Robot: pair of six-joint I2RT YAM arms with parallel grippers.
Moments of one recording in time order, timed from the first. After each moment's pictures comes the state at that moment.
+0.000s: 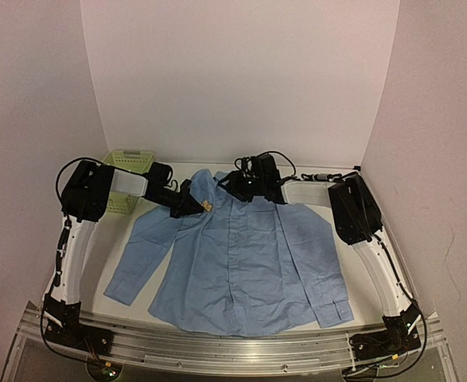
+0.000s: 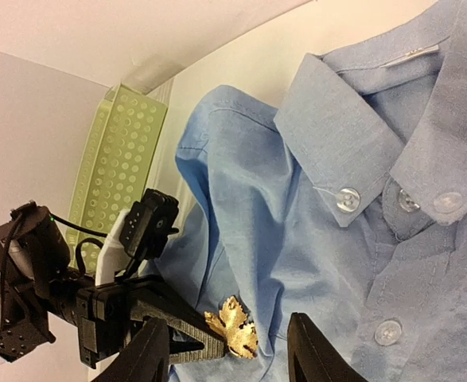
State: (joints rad) left arm -0.33 2.44 1.70 -0.14 0.92 -0.65; right arm 0.60 2.56 2.02 0.09 -0.35 0.86
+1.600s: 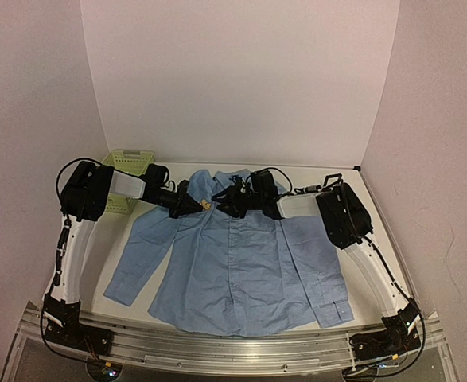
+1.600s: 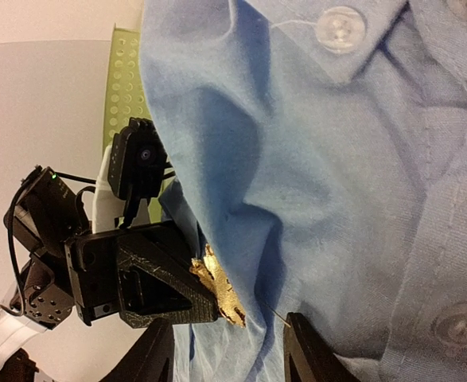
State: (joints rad) left arm -0.31 2.46 1.68 -0.05 1.00 -0.73; right arm 0.60 2.69 2.00 0.28 -0.61 1.14
